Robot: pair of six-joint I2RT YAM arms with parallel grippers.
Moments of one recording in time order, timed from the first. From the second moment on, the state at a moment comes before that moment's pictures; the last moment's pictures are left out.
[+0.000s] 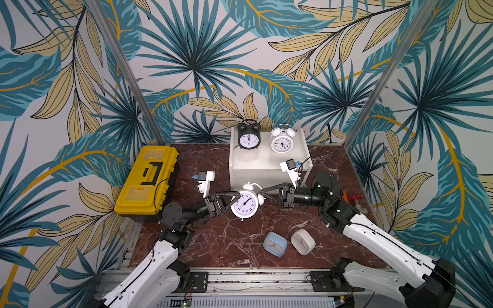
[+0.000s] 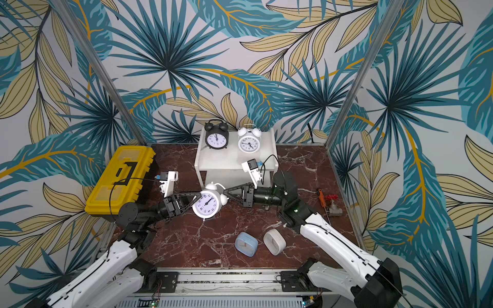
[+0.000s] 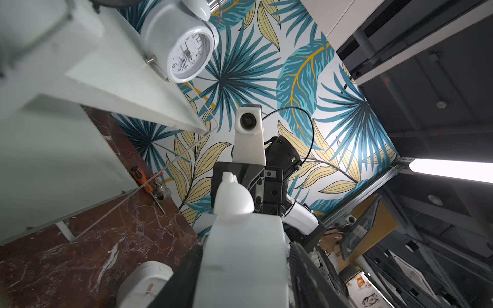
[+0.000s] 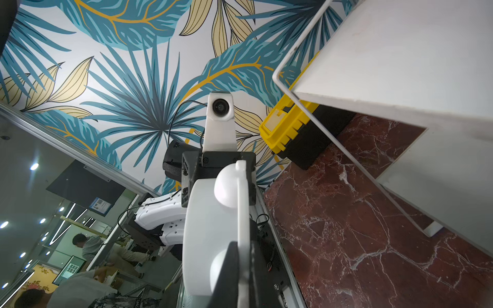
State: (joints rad) left arm -0.40 0.79 0.45 0.77 0.82 -1.29; right arm 0.62 1.08 0.89 0.16 -0.74 0.80
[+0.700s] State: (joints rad) left arm -0.40 0.77 0.38 0.81 0.65 -1.32; right arm 0.90 0.99 0.79 0.23 -0.24 0.85
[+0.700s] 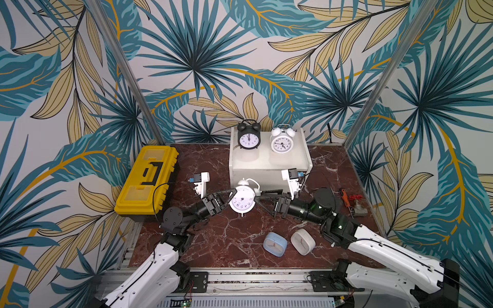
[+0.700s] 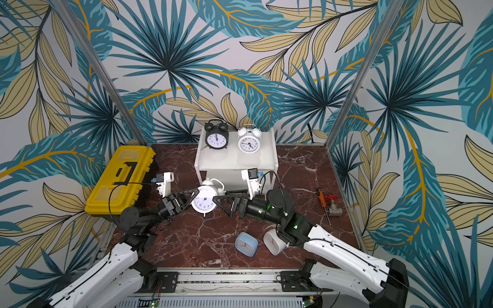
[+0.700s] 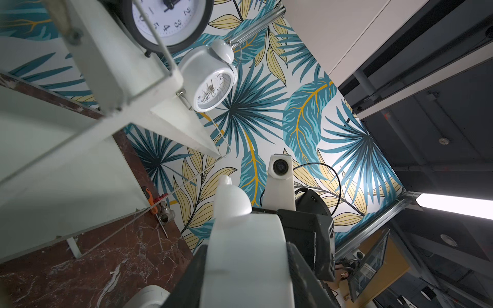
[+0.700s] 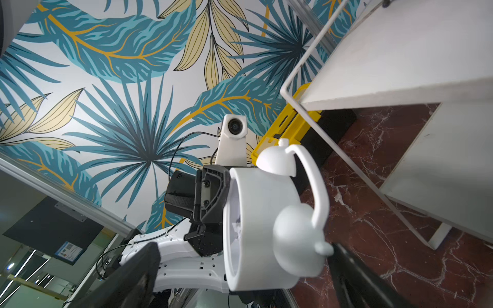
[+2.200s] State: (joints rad) left arm -0.37 0.82 0.51 0.59 0.95 -1.17; right arm 0.64 1.25 1.14 -0.18 -0.84 0.62
